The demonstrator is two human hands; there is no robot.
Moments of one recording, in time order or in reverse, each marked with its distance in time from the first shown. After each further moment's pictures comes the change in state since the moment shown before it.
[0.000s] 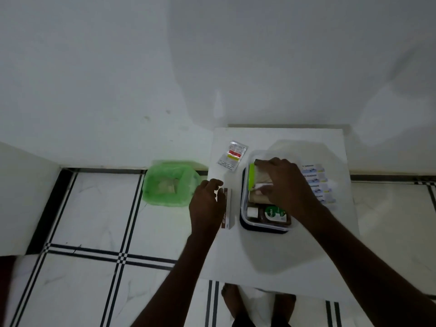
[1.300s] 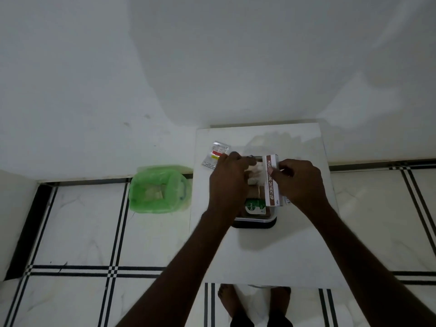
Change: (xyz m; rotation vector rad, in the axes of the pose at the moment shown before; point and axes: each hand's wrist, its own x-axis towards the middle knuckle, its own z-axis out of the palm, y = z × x) left_hand 0.021 0.110 -0.008 0.069 -0.230 0.318; right_hand -0.035 0.026 -0.019 0.345 0.310 0.355
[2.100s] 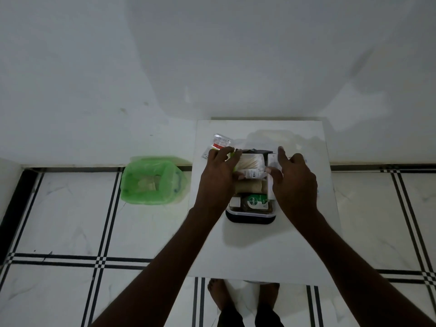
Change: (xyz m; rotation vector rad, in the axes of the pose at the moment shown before) left_hand -0.002 -0.051 0.015 0.060 0.031 0.099; right_hand -0.008 -0.004 0.029 -0.325 0.075 -0.063
